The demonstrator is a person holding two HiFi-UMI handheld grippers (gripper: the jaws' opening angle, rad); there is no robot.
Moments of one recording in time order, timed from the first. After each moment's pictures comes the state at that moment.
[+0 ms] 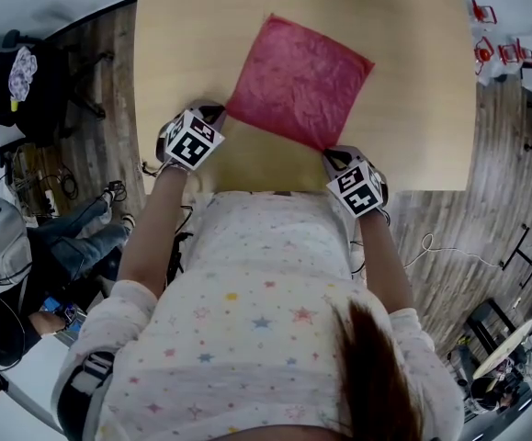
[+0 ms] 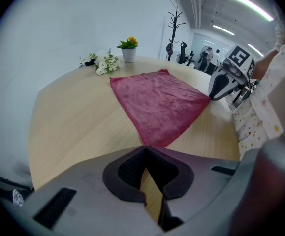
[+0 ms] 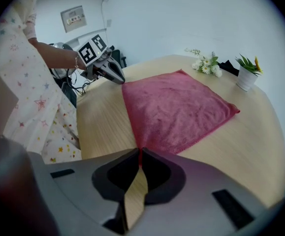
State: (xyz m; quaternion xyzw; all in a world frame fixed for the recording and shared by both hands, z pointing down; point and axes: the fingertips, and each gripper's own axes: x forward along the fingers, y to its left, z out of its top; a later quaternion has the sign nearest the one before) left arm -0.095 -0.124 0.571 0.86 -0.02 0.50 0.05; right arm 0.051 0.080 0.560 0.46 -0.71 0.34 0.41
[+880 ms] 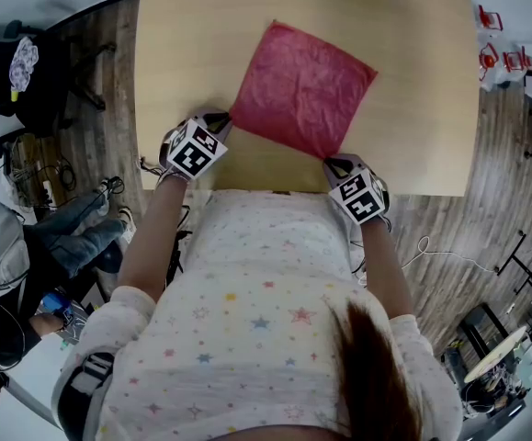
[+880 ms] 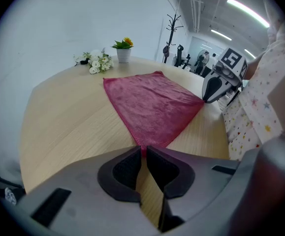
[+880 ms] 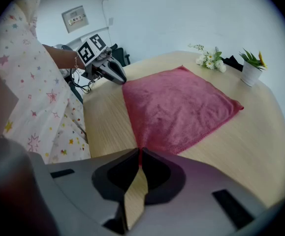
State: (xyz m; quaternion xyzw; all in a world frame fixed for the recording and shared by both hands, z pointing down) left arm -0.097 -0.093 0.569 0.87 0.00 0.49 0.07; right arm 0.048 0.098 0.563 0.43 -0.72 0.35 0.41
